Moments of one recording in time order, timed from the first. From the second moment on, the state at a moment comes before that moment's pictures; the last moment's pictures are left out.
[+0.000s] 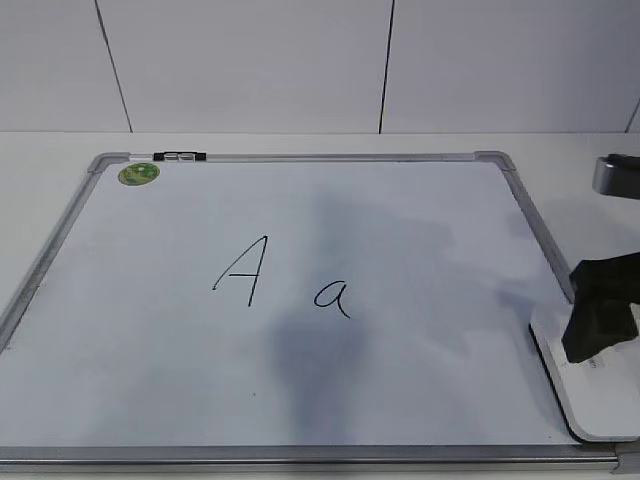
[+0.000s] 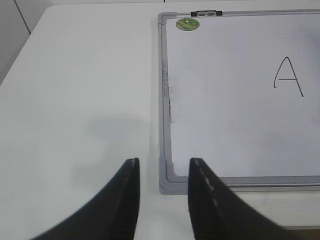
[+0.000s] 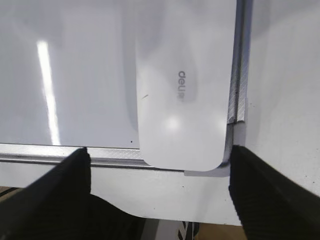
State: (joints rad) left arm 0.10 0.01 -0.52 -0.13 1.10 0.09; right arm 0.16 1.41 -0.90 0.15 1.03 0.11
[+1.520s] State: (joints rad) left arm 0.10 0.01 -0.52 -0.13 1.10 0.09; right arm 0.20 1.61 -0.96 0.00 0.93 0.26
